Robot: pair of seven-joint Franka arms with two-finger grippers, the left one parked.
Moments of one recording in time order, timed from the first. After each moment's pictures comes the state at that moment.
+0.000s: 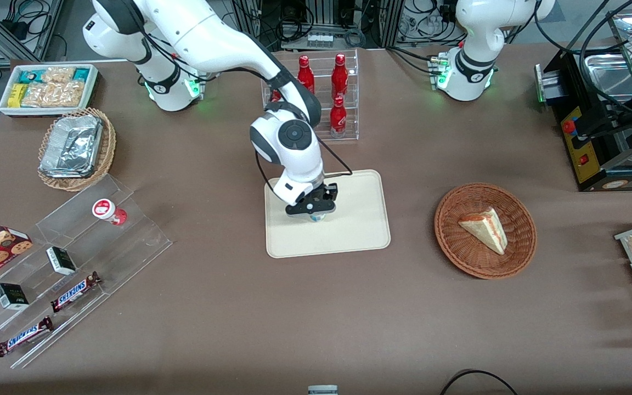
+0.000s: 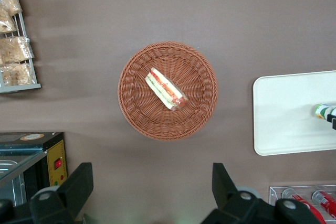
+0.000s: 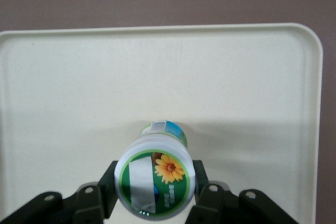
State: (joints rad) arm 0.86 0.62 -0.06 -1.67 0.05 2.39 0.73
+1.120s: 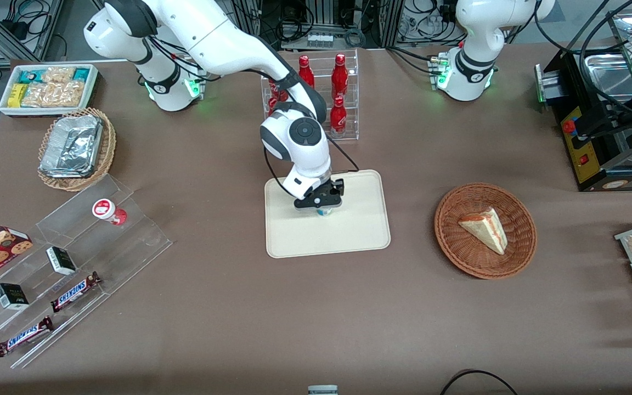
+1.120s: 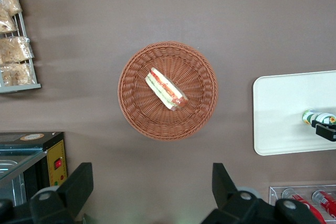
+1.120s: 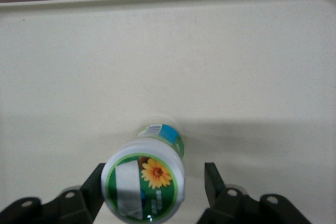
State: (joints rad) arm 0.90 0.65 -0.07 -1.70 0.05 2.46 0.79
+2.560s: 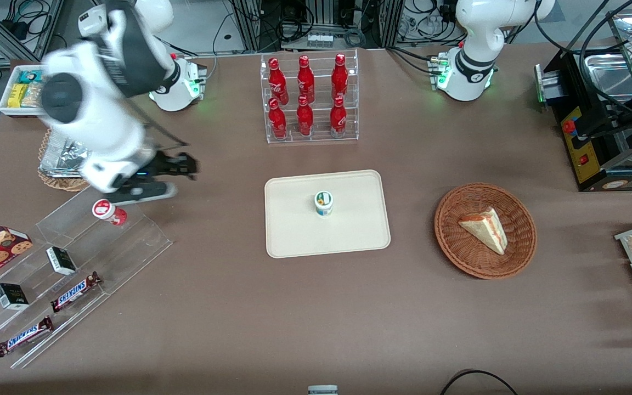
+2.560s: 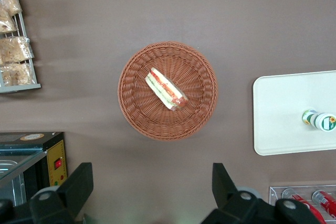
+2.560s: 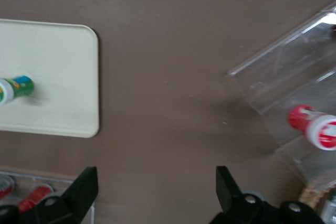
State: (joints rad) arm 0.36 0.00 -0.09 -1.84 0.05 1.73 0.11
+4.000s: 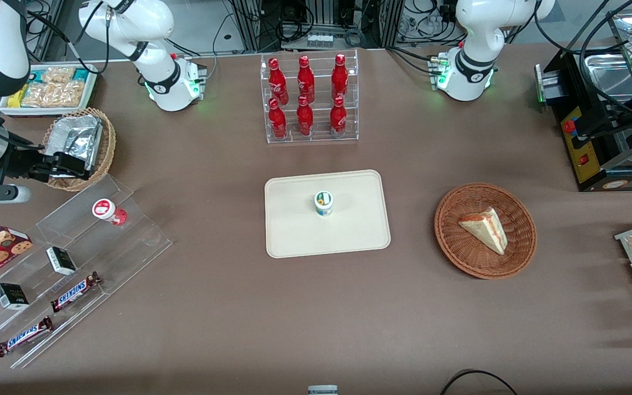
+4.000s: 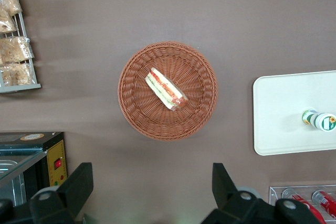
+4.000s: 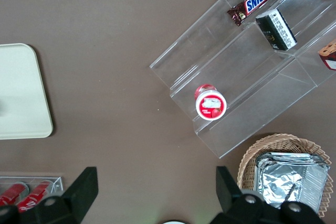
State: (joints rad) arm -0.08 -0.04 0.03 -1.75 0.05 1.59 -0.03
